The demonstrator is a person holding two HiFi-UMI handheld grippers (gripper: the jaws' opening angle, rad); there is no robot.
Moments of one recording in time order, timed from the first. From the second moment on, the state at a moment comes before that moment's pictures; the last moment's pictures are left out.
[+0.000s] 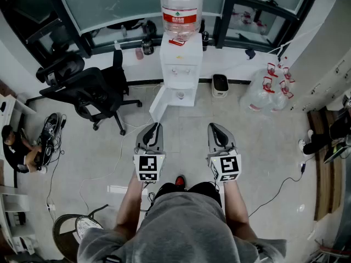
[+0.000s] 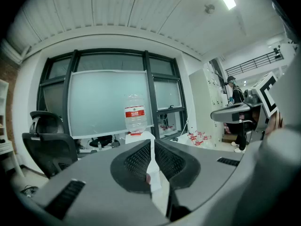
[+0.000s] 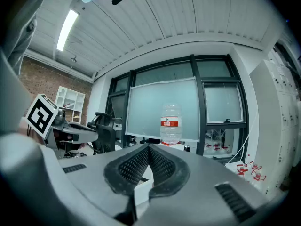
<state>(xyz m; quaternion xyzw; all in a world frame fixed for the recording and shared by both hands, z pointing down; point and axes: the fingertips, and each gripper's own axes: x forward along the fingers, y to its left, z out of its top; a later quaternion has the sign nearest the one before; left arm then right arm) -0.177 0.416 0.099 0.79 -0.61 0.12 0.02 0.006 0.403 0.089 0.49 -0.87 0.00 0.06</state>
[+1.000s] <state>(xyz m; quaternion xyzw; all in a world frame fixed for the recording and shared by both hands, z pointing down) -0.225 0.399 0.113 0.76 -0.63 0.12 0.03 -0.038 0.370 0.099 0.48 -0.88 0.01 0.05</state>
